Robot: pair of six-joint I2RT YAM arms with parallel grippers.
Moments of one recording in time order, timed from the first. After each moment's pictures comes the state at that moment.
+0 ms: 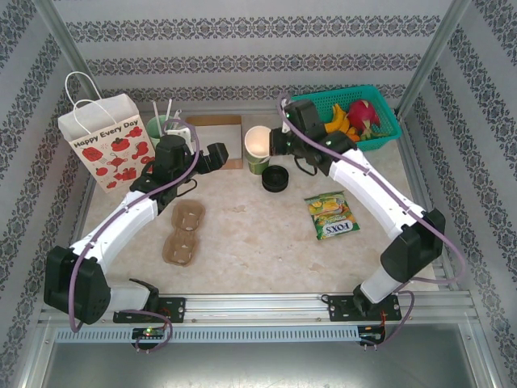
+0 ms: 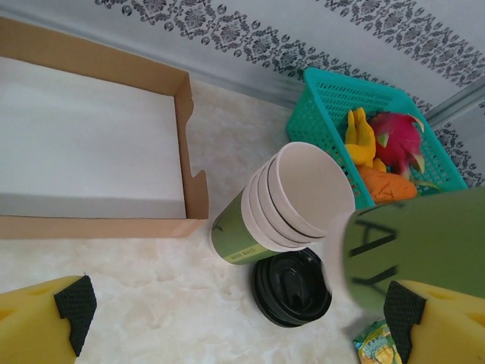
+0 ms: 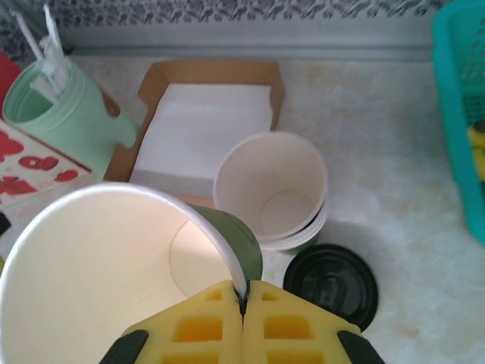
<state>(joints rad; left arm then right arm) -0.33 1.30 1.00 -0.14 0.10 -0.55 0.57 1.60 1.56 -0.62 0.01 0.41</state>
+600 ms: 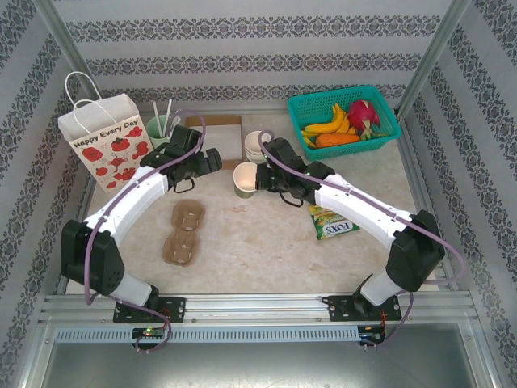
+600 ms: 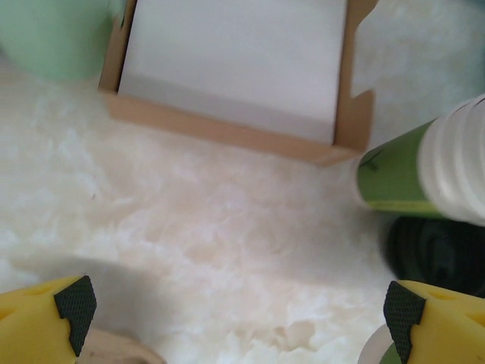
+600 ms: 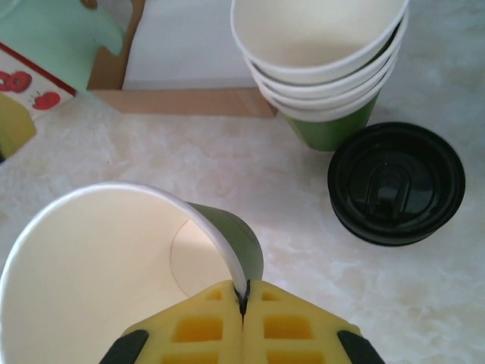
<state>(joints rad) -0.33 1.52 1.27 -0.69 -0.10 -0.62 0.74 1.56 1.30 -0.54 0.10 0.61</state>
